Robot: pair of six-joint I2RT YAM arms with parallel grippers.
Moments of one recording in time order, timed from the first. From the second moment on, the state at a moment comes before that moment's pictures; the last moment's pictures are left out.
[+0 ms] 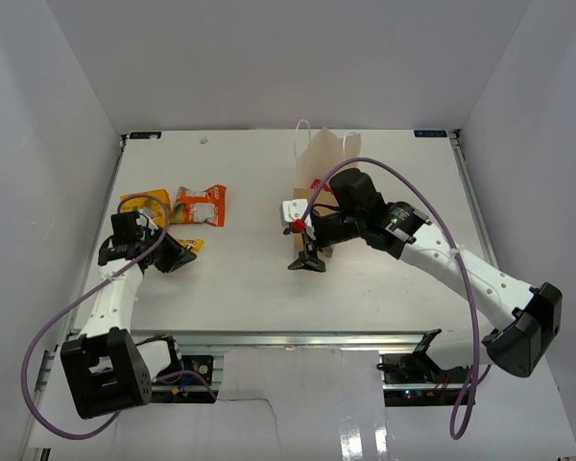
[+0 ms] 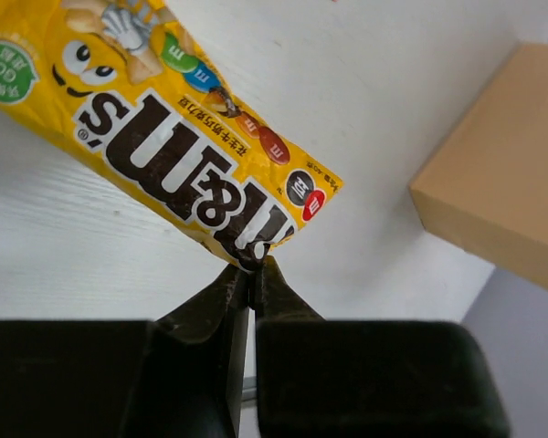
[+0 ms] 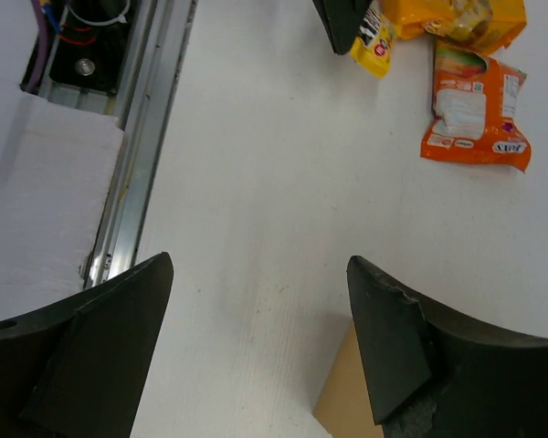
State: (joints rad) left arm 0.23 1.11 0.70 -0.56 0.42 -0.58; right arm 0.83 1.32 1.28 -0.57 -0.68 -0.66
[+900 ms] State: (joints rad) left arm -0.08 0.96 0.70 -0.52 0.87 -0.70; right arm 0.99 1.65 1.19 -0.11 -0.60 -1.26
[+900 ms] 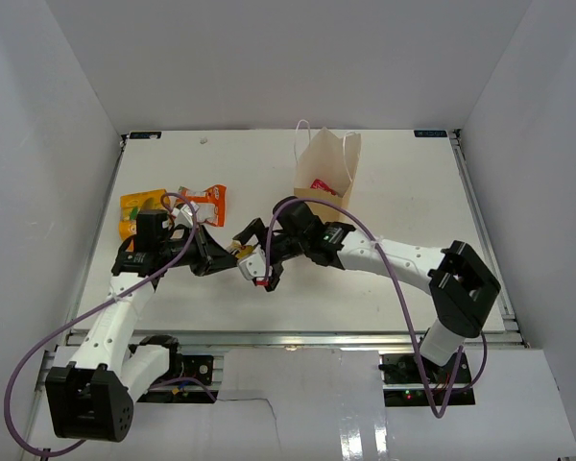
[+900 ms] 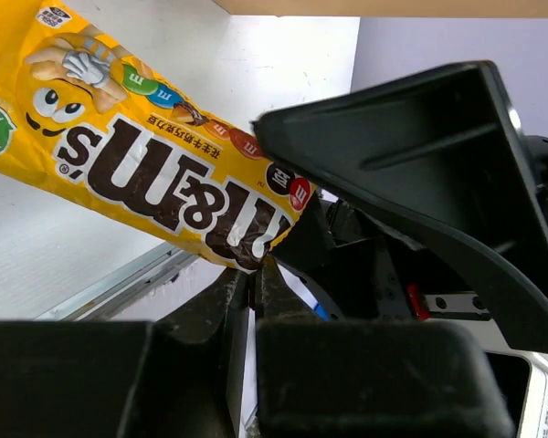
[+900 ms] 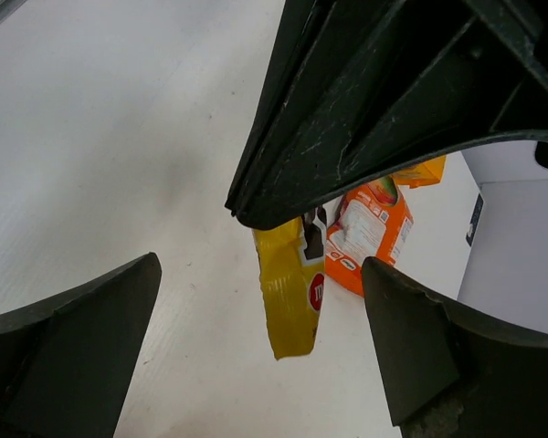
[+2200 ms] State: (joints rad) left arm -0.10 1.04 1.13 -0.69 0.56 -0.54; right arm 0.88 1.49 1.42 -0.37 -0.68 -0.86
